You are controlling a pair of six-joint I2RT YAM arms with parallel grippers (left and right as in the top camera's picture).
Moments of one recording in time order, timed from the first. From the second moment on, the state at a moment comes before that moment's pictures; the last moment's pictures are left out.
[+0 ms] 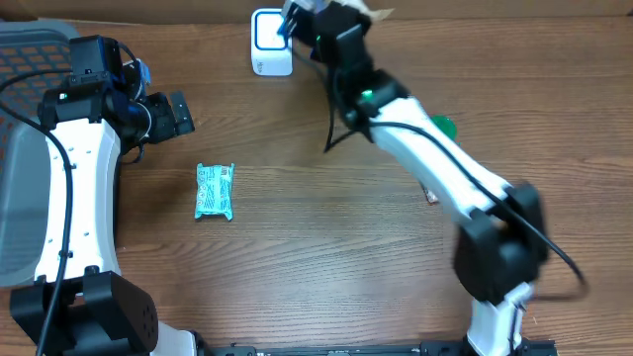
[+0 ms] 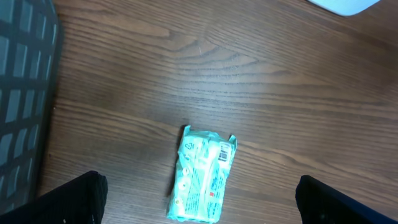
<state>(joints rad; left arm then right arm) 0.16 1.68 1.59 -1.07 0.13 -0.18 0.55 2.00 1.78 -0.11 0.49 -0.88</state>
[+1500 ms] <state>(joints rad) 0.16 1.68 1.58 -1.07 0.13 -0.18 -0.28 1.61 1.52 -1.25 -0.52 0.02</state>
